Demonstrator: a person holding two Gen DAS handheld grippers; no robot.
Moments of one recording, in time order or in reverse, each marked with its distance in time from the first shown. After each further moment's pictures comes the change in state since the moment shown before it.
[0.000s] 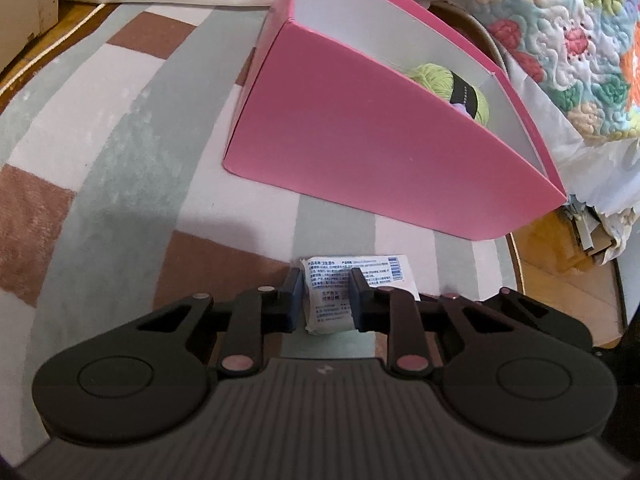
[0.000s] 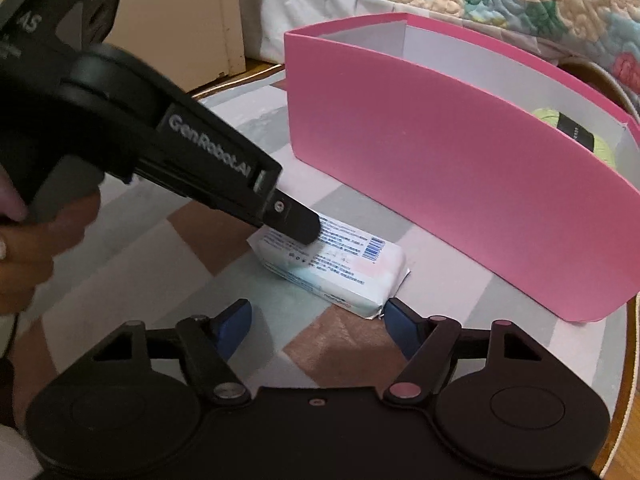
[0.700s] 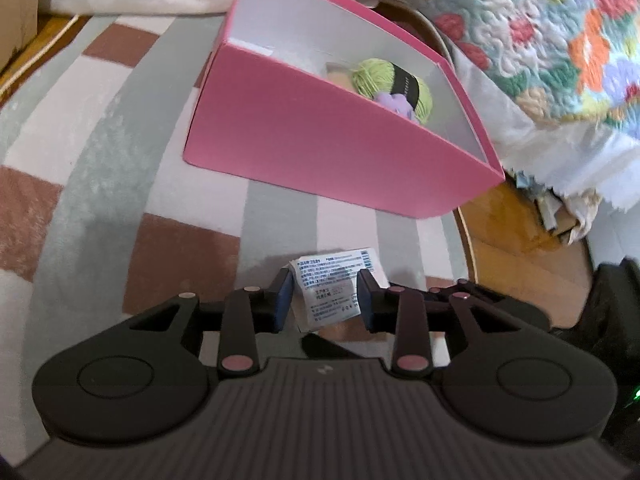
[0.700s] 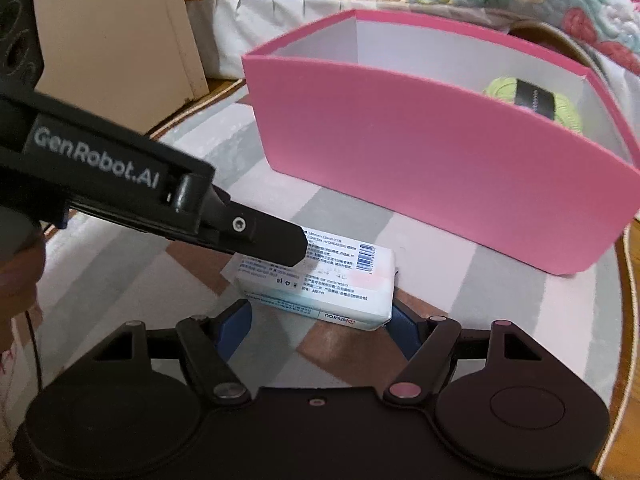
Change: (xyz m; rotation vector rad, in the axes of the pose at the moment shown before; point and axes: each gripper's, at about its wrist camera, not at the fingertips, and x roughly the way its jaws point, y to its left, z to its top) left arm -0.035 -0.025 -0.009 0.054 0.029 -0.078; right arm -0.024 0.004 0.006 0.195 0.002 -0.025
